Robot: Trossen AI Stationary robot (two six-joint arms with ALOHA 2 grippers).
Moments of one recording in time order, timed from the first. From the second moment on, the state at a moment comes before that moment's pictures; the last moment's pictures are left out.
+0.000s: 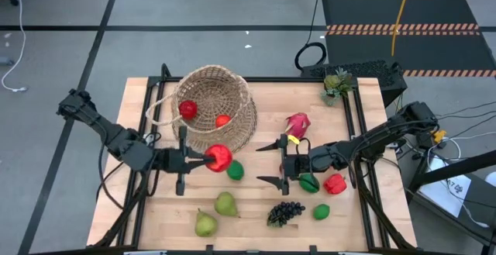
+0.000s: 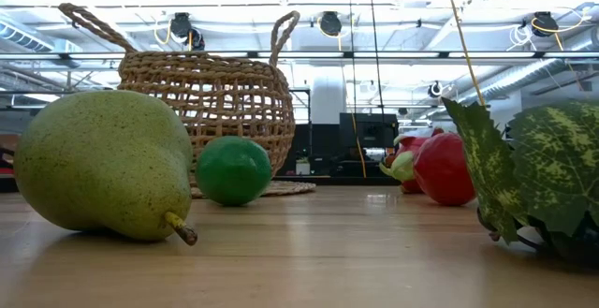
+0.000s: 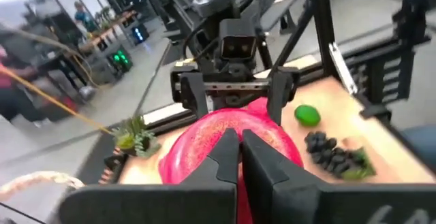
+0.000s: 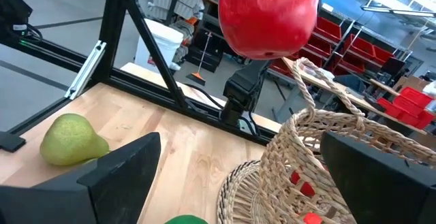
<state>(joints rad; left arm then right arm) -0.60 1.09 1.07 -0.20 -0.61 0.26 0.38 1.41 0.79 0.54 0.37 -0.36</state>
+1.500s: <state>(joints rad) -0.69 1.21 1.07 -0.16 -0.77 0.70 0.38 1.41 0.79 0.54 0.37 -0.36</state>
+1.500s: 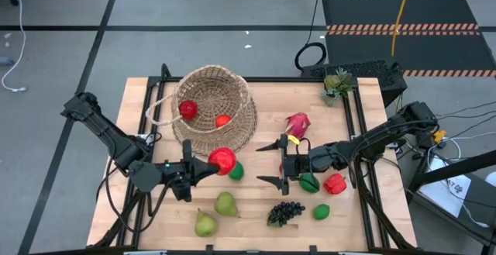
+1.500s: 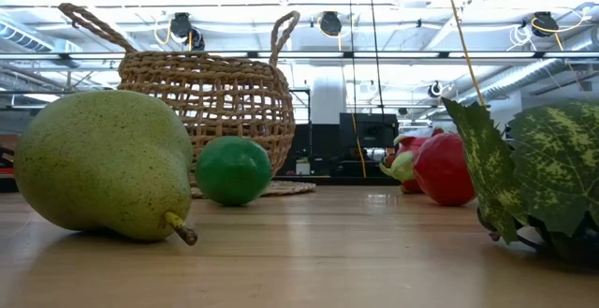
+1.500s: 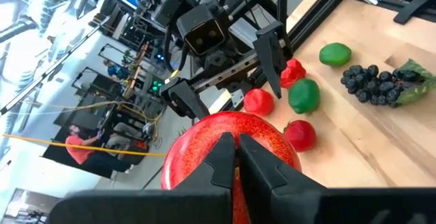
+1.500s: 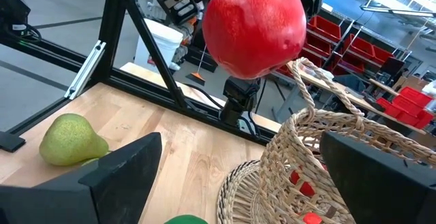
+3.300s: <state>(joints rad) -0.57 1.20 1.07 0.07 -0.65 -0.18 0.41 1.41 0.79 0.58 0.45 -0.54</state>
